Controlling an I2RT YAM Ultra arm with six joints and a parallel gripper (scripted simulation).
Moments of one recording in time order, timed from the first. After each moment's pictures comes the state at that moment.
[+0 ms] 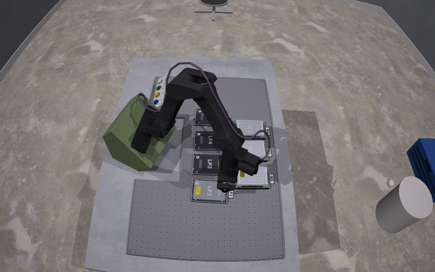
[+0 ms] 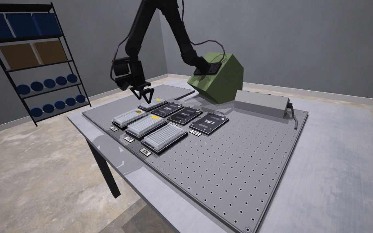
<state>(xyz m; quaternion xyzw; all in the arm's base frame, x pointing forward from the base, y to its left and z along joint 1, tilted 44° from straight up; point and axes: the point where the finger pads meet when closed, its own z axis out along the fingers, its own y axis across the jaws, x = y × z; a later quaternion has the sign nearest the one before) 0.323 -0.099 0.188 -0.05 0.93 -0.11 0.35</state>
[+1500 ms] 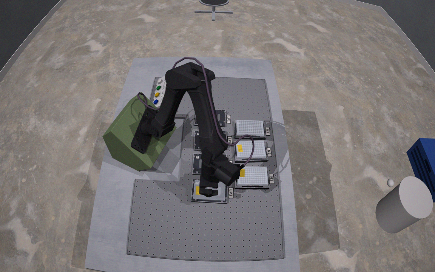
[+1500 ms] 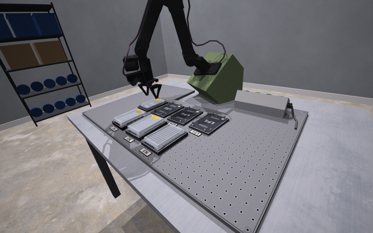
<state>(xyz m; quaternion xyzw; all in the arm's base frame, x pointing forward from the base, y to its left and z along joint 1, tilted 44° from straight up) 0.278 -0.134 0.153 -0.07 0.93 -0.10 0.36</state>
